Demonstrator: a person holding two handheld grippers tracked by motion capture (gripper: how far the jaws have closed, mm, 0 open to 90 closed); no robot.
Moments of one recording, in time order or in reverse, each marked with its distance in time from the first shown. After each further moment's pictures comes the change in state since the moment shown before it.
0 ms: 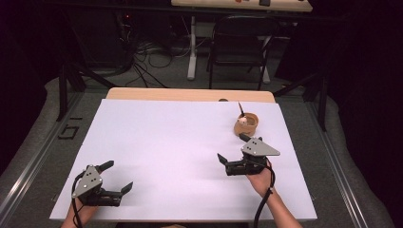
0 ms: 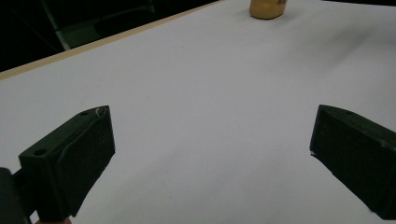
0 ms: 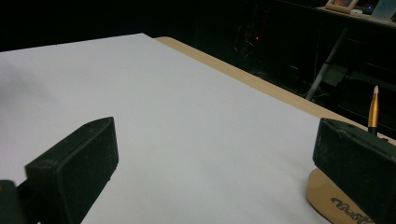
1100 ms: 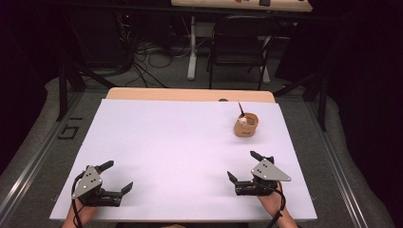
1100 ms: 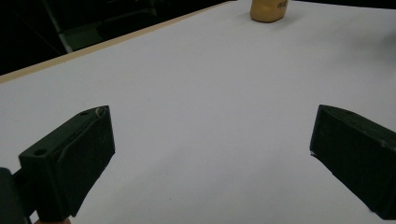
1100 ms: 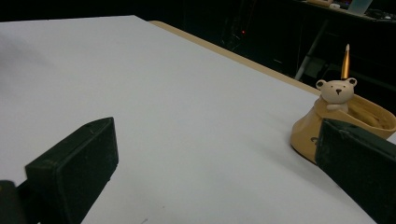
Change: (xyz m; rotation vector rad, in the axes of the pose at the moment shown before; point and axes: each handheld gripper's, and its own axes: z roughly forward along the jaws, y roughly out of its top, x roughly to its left) left arm -0.002 0.000 -0.001 -0.013 0.009 -0.002; right arm 0.016 -0.040 -0.043 0.008 -0.067 -0.020
